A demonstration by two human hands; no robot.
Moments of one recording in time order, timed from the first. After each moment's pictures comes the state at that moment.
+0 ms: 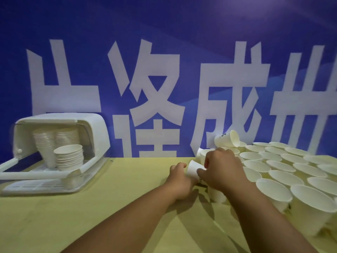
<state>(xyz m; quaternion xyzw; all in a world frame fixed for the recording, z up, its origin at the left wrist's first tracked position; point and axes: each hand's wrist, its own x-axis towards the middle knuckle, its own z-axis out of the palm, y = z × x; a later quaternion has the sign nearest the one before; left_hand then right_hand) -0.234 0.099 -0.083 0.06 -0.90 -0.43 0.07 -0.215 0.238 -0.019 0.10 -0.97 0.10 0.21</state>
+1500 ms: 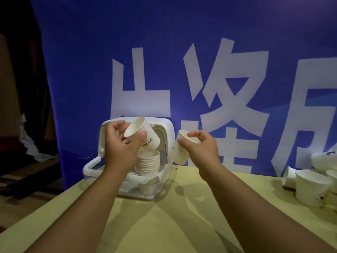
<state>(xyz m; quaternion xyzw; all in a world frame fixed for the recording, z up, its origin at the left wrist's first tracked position) -0.119 -0.216 -0.004 0.07 -0.63 -0.54 0.56 -0.227 -0.047 0.002 0.22 -0.66 0.71 0.03</state>
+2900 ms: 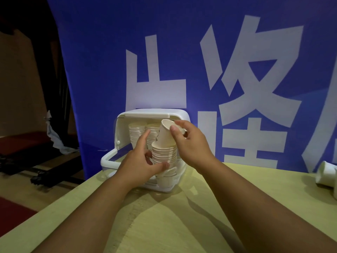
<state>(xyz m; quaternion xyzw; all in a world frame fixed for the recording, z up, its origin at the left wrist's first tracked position) -0.107 -0.252 -0.054 0.14 -0.87 -0.37 0.30 -0.210 -0.102 -0.008 0.38 -0.70 0.59 0.08</state>
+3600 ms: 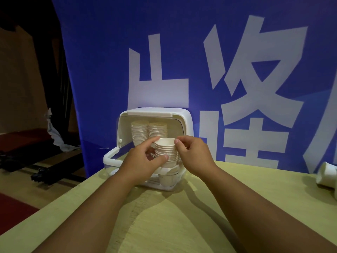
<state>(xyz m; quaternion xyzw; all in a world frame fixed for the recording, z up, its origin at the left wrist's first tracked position) -0.108 -0.252 -0.054 0.14 -0.86 -0.37 0.33 -0.219 -0.106 -0.035 0.36 -0.77 0.53 0.06</state>
